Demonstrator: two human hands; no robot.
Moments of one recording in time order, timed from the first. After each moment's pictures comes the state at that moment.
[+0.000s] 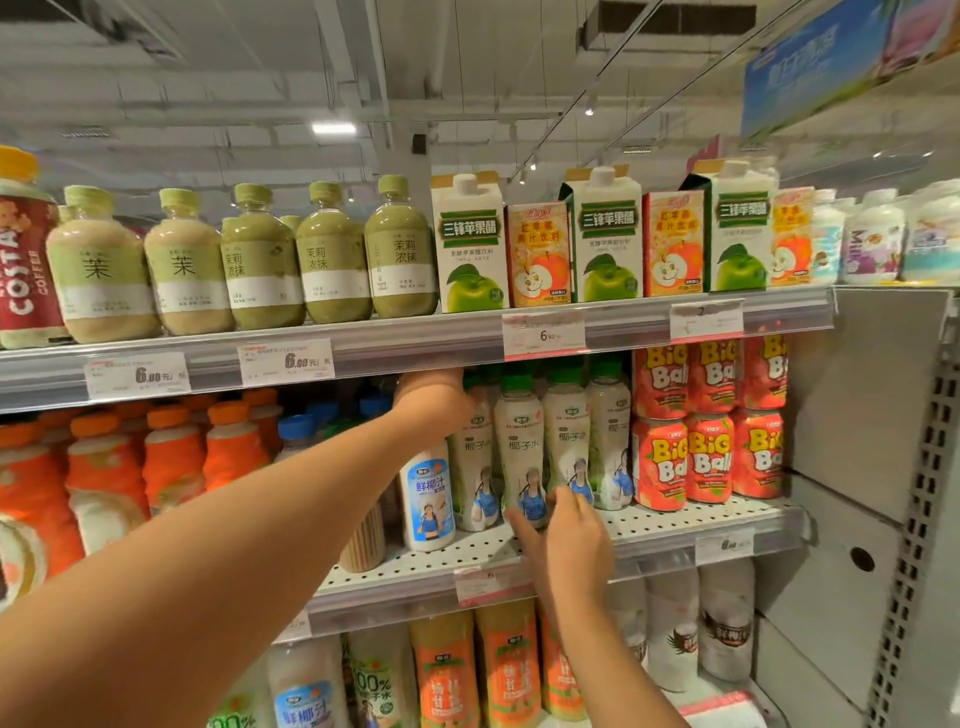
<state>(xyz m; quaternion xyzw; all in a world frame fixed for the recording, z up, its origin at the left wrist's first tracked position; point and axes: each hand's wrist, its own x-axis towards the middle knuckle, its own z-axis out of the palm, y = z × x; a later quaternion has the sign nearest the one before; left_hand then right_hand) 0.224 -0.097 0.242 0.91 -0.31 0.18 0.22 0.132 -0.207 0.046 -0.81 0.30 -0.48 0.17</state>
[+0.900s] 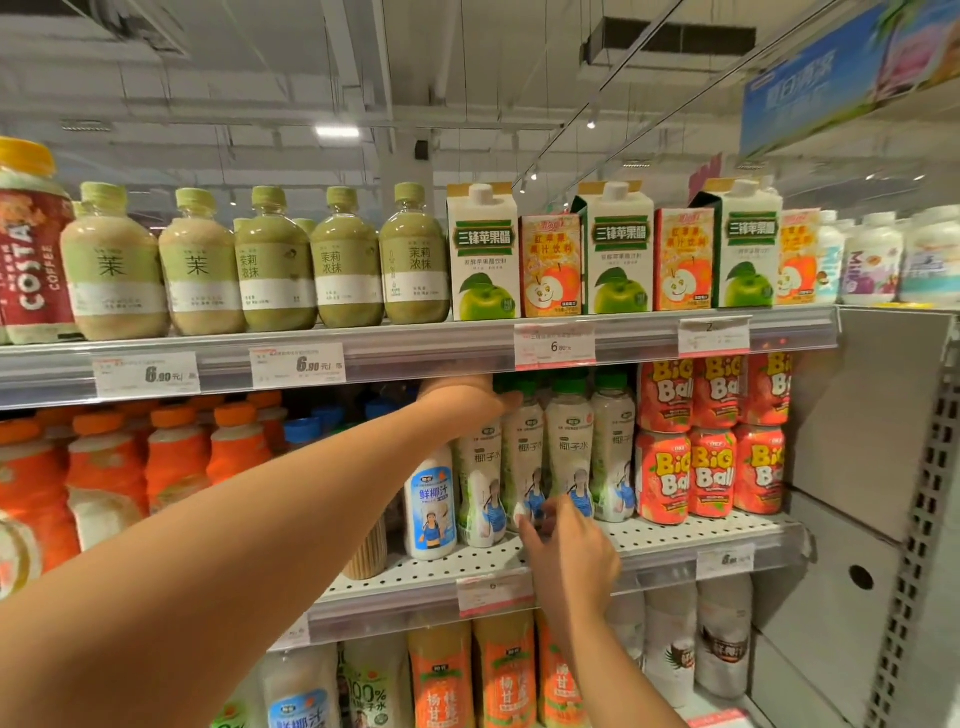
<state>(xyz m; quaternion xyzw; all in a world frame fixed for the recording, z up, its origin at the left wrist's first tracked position) 0.223 -0.112 0.250 0.91 -0.35 0.13 0.21 0.136 -0.211 0.042 -0.81 0.32 -0.46 0.15</state>
